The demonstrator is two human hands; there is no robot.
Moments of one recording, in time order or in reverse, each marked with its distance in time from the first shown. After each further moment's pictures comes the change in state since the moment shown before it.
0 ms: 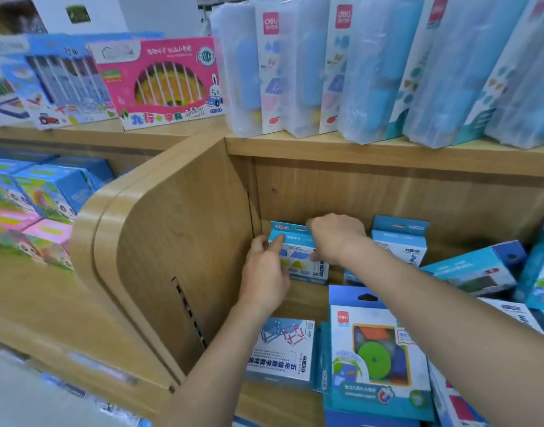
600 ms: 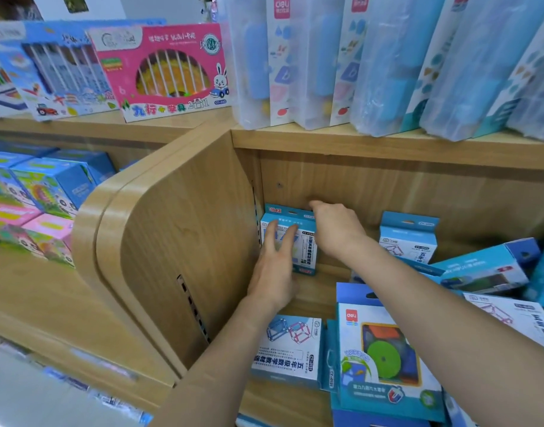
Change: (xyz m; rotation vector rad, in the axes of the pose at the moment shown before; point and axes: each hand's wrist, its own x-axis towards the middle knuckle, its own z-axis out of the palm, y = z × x) left_hand 0.007 -0.009 0.012 0.013 -0.117 0.104; right_hand 0.006 -0.012 0.003 0.314 0.137 0.073
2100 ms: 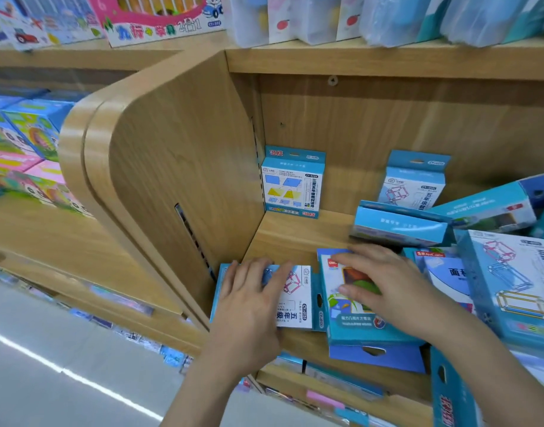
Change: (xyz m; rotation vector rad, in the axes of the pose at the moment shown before) left_hand -0.153 -0.016 -0.008 0.351 -0.042 0.181; right_hand -0.156 0.067 0.046 0.060 -0.197 -0.198
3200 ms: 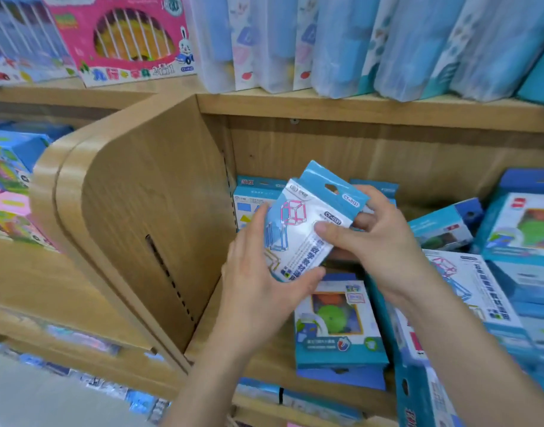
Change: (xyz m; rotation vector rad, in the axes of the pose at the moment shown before) left_hand 0.057 0.056 -0.055 -0.732 0.312 -0.193; right_hand 0.004 -0.045 -0.081 1.228 0.458 0.106
